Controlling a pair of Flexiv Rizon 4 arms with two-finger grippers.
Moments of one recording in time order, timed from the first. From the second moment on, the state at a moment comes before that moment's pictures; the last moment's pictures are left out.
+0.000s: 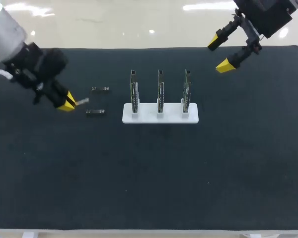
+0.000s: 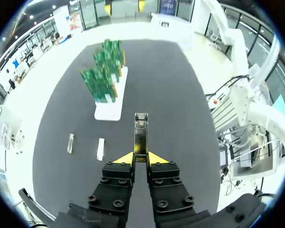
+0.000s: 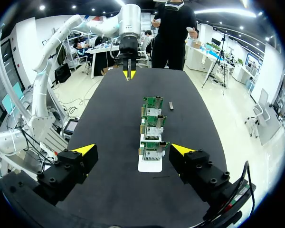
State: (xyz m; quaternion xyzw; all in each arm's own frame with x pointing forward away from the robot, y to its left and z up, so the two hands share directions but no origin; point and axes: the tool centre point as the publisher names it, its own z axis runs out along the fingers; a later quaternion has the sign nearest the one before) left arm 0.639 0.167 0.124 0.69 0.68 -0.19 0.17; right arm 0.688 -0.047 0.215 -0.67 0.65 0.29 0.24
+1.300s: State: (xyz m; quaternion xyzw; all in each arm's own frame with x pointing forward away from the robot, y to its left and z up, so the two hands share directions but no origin) left arm 0.644 0.199 0.221 0.64 0.63 -0.34 0.28; right arm 0.688 -0.047 0.215 -0.67 0.65 0.29 0.24
